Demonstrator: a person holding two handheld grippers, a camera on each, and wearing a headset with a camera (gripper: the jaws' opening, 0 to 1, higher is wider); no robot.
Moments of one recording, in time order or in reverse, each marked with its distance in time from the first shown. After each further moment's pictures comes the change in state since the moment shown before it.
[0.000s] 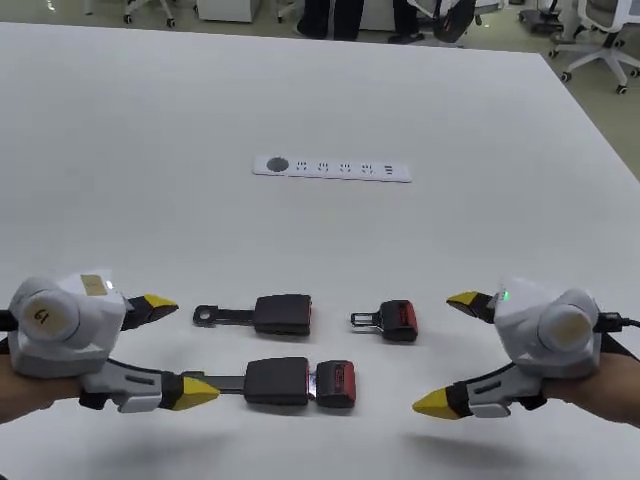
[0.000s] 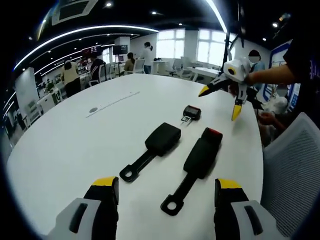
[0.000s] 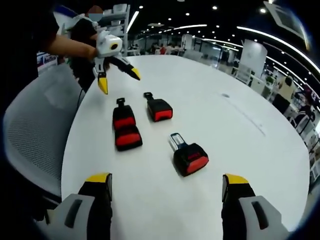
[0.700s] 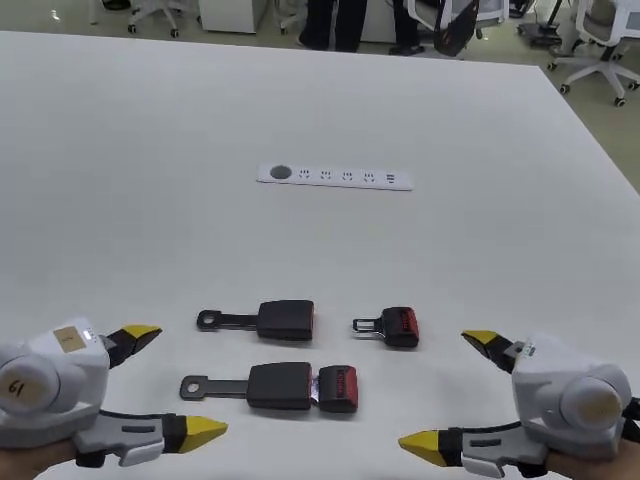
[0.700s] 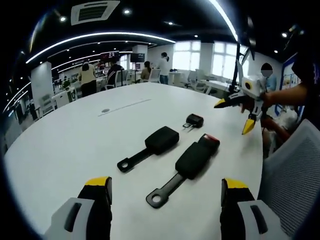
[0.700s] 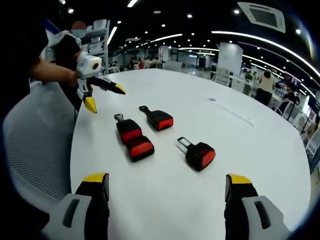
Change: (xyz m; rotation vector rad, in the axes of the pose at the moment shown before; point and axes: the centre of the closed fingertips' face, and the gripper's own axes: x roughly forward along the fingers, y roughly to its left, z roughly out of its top) left arm -0.013 -0.017 -0.008 -0.090 -0.096 0.104; right arm -0.019 0.035 0.008 0.148 -0.105 -0.119
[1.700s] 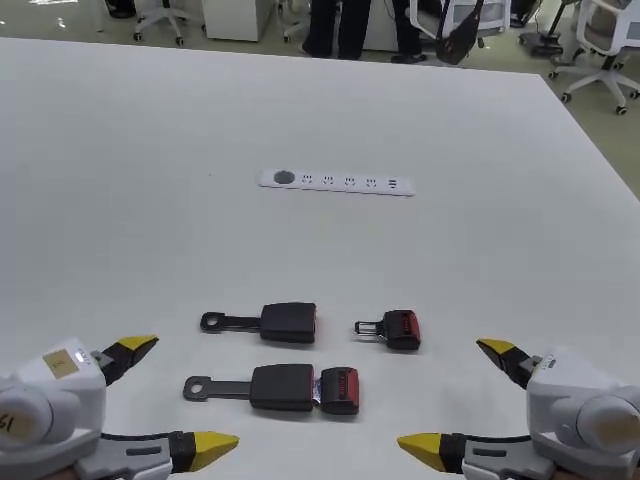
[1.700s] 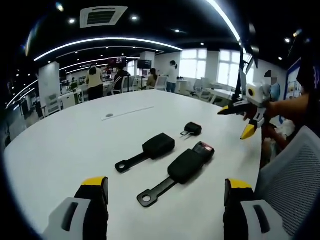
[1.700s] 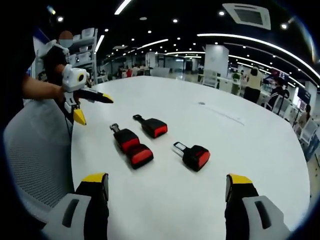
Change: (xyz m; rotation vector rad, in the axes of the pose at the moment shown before) left arm -0.014 -0.021 0.008 -0.042 -0.070 0.044; right arm -0.012 0.001 0.008 0.077 -0.052 -0.076
